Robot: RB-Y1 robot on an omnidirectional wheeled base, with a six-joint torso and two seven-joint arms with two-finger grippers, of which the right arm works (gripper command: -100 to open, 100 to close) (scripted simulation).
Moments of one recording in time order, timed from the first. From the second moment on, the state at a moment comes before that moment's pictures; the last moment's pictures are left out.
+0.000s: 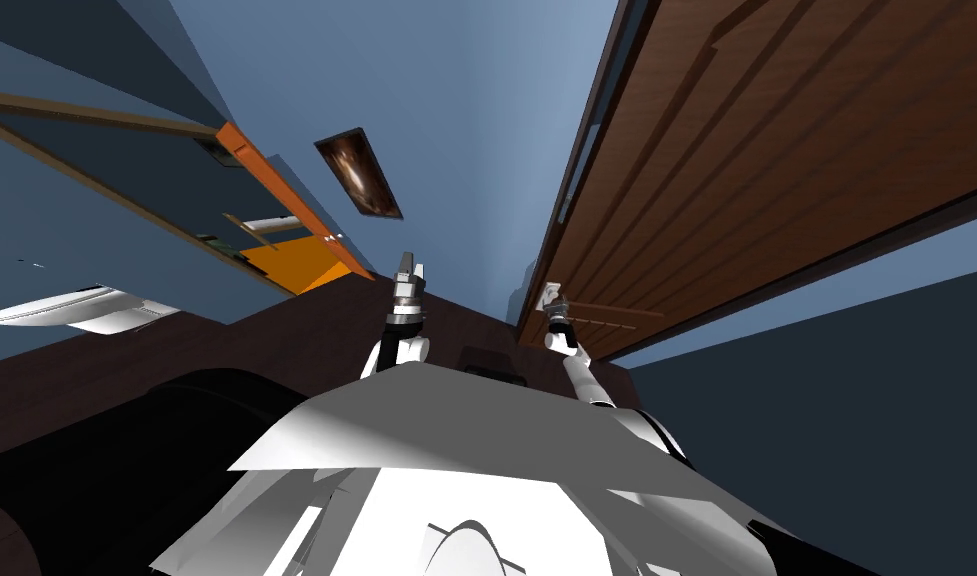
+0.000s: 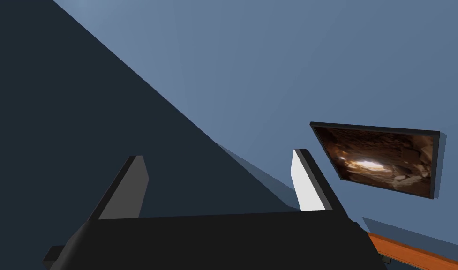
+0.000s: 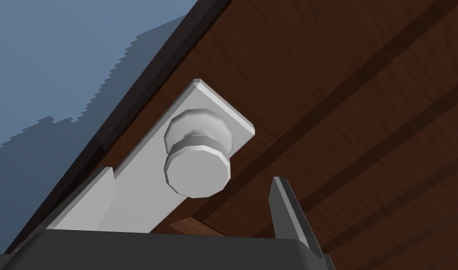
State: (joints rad) arm -0.28 -0.21 0.08 -0.91 -0.45 -0.44 -0.72
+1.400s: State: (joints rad) arm -0.26 -0.16 0.10 -0.97 -0.68 -0.41 -1.06
